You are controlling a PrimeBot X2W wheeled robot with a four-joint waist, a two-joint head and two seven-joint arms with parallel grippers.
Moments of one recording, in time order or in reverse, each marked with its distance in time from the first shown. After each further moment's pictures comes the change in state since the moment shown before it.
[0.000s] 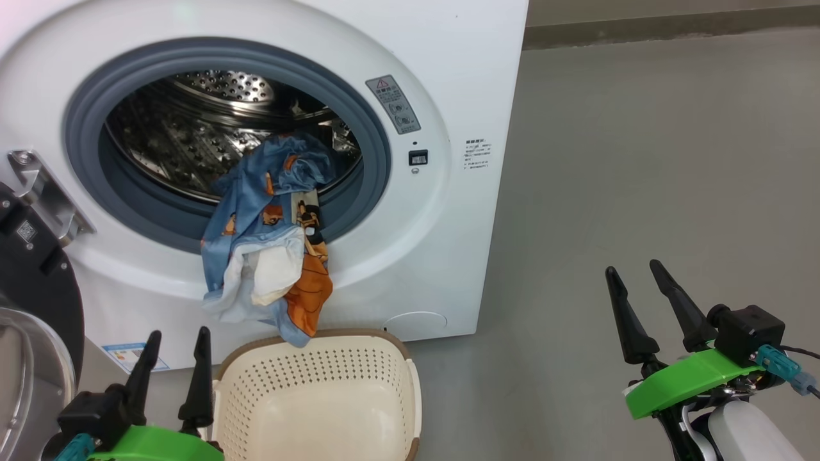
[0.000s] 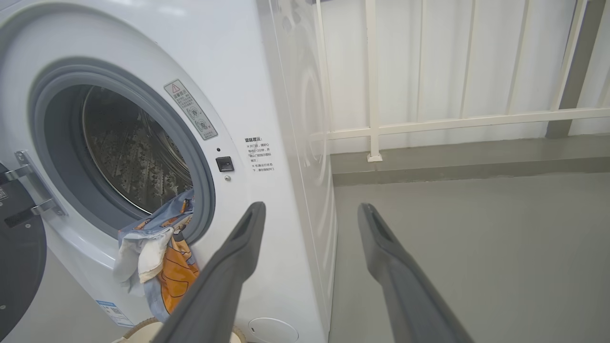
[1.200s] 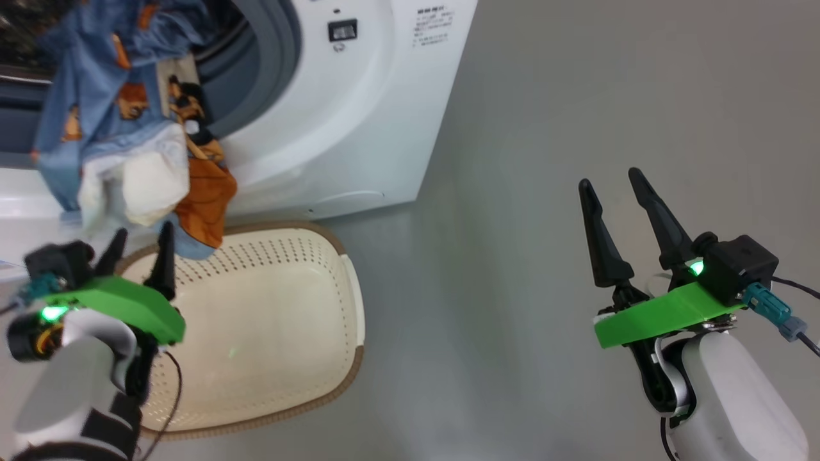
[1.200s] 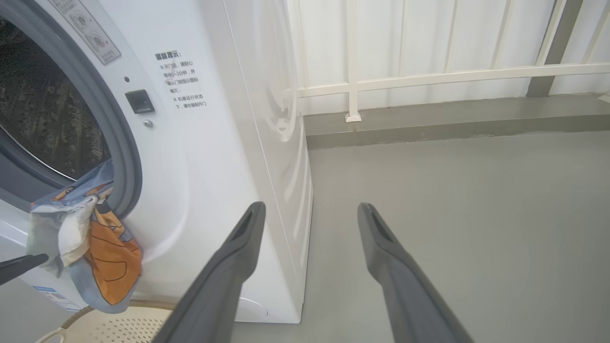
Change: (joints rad) left arm -0.584 0.057 -0.126 0.698 -0.113 -0.088 -0.002; right arm -0.153 0.083 -0.019 -0.081 -0.092 0.000 0.000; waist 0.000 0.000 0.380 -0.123
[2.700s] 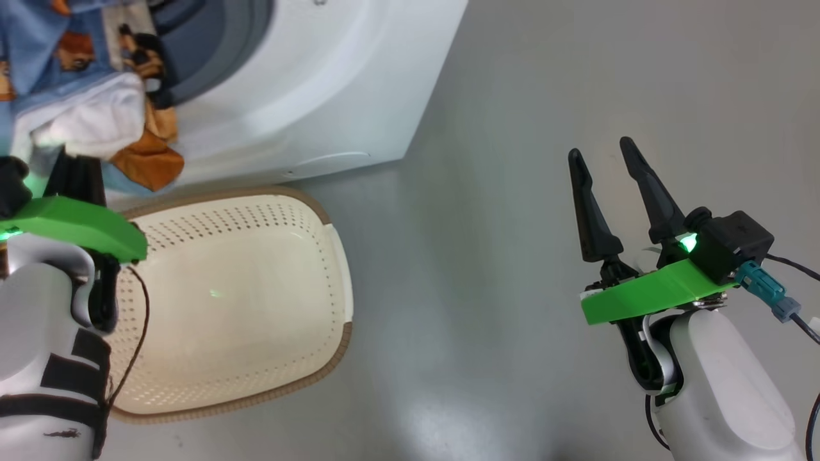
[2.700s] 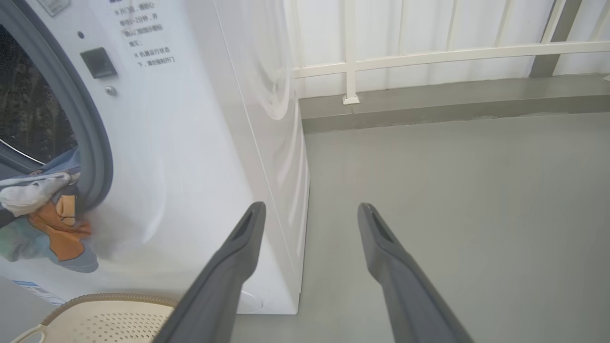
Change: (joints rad) left arm -0.119 0.044 0.058 -0.162 0.024 0.002 -0.004; right arm -0.065 0.048 -0.011 -0.005 -0.038 0.000 0.000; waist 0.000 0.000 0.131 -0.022
